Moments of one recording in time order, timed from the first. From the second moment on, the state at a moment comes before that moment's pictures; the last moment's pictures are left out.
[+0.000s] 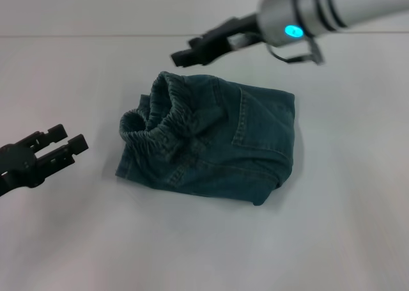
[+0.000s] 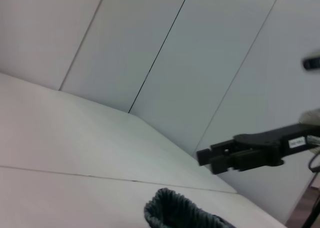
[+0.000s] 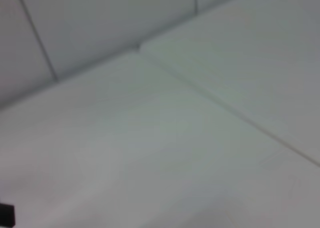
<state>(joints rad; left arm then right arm) -0.36 -2.11 0.16 0.61 2.09 1.71 -1.38 0.98 2.09 -1.18 -0.73 -2.14 -1.03 2.18</state>
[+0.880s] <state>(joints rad) -0.39 -2.08 0.24 0.70 2.26 1.89 -1.49 0.36 2.04 -0.70 -0.67 -1.92 -1.68 1.49</state>
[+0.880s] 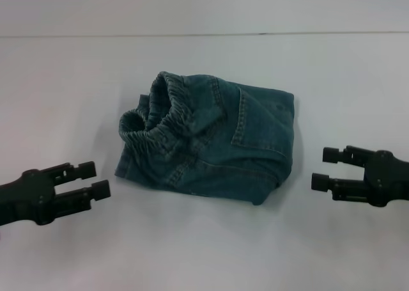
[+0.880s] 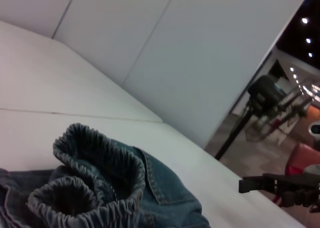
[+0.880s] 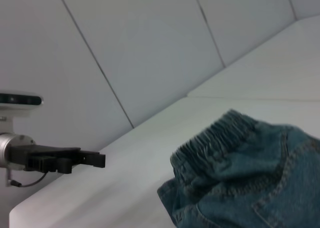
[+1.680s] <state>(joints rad) -0.42 -2.09 0.27 0.66 2.25 1.85 -1.49 0.41 2.06 -0.71 -0.61 -1.98 -1.62 1.49</state>
